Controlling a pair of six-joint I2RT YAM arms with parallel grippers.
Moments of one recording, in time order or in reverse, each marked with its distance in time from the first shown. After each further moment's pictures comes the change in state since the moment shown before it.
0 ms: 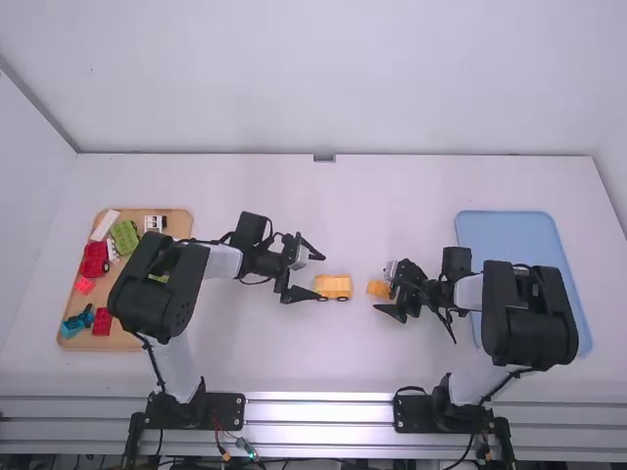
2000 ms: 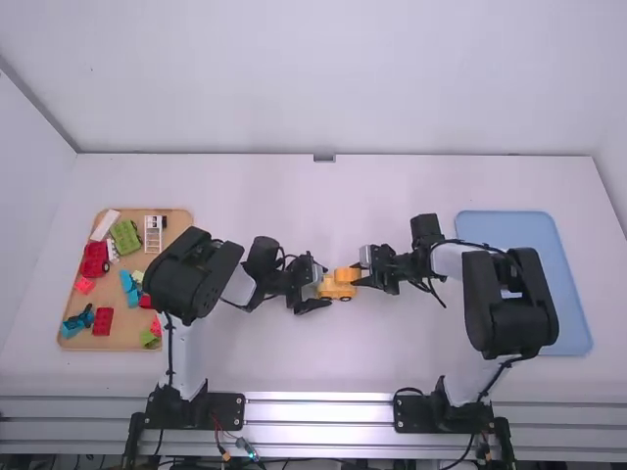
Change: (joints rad) left arm -0.109 0.179 -0.195 0.667 -0.315 -0.297; right arm 0.216 0.036 0.316 -0.397 -0.121 -0.191
